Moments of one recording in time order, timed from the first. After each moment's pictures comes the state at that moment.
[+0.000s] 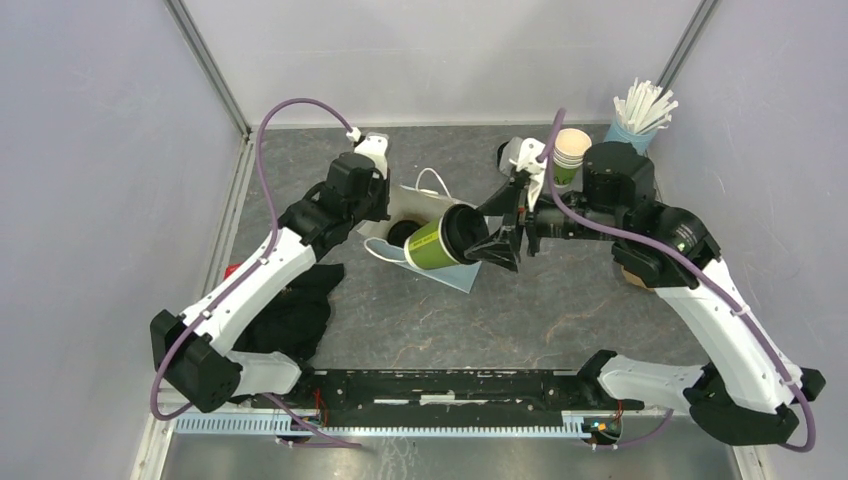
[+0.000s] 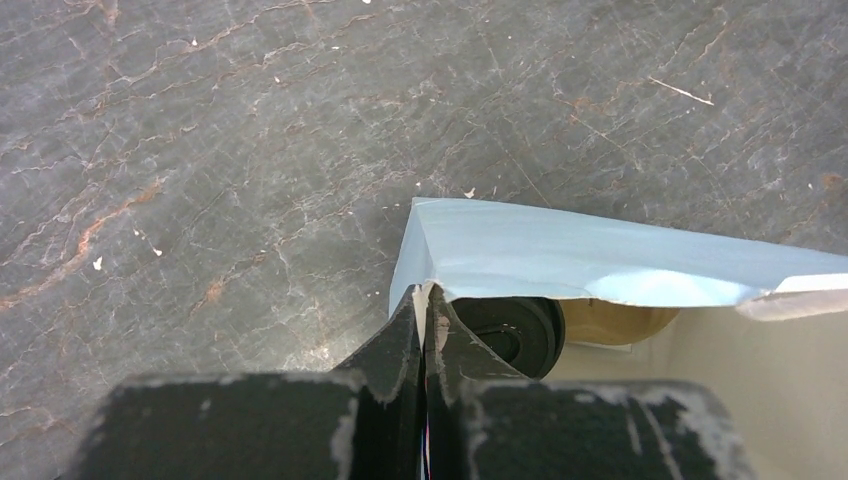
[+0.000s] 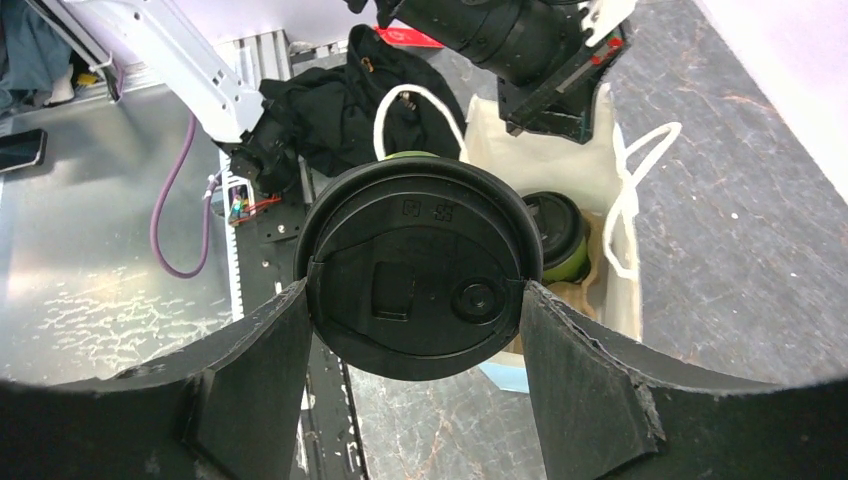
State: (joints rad) left arm -0.59 1.30 1.23 -0.50 -0.21 -0.22; right arm 0.70 1.11 1.62 -0.82 -0.59 -0.13
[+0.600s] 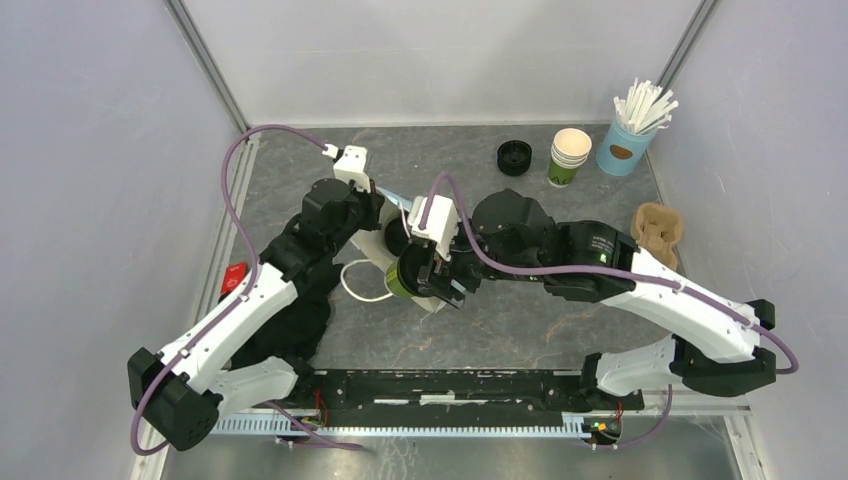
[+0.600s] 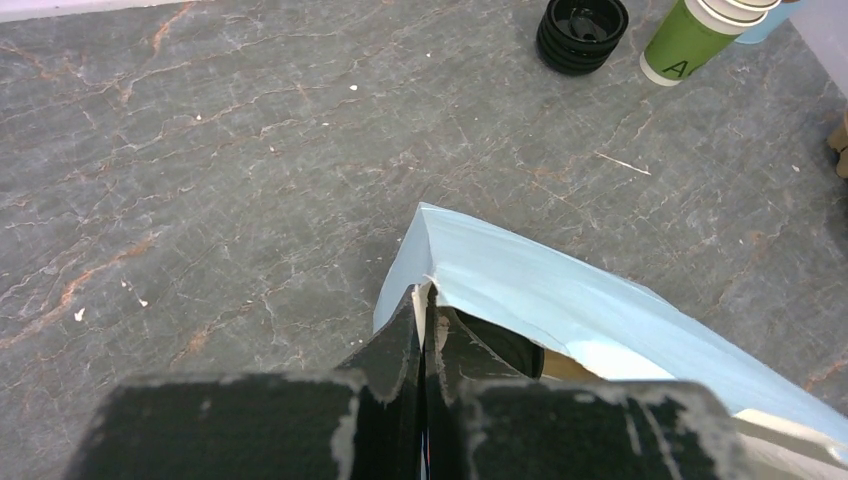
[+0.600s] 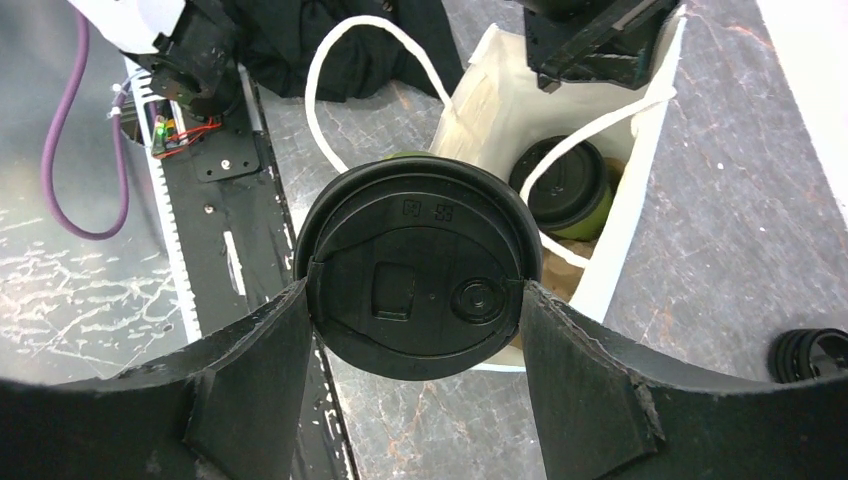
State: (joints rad) left arm -0.59 1.08 0.98 -0.22 -0.21 -0.22; right arm 1.20 1.31 1.70 -0.91 0.00 -0.14
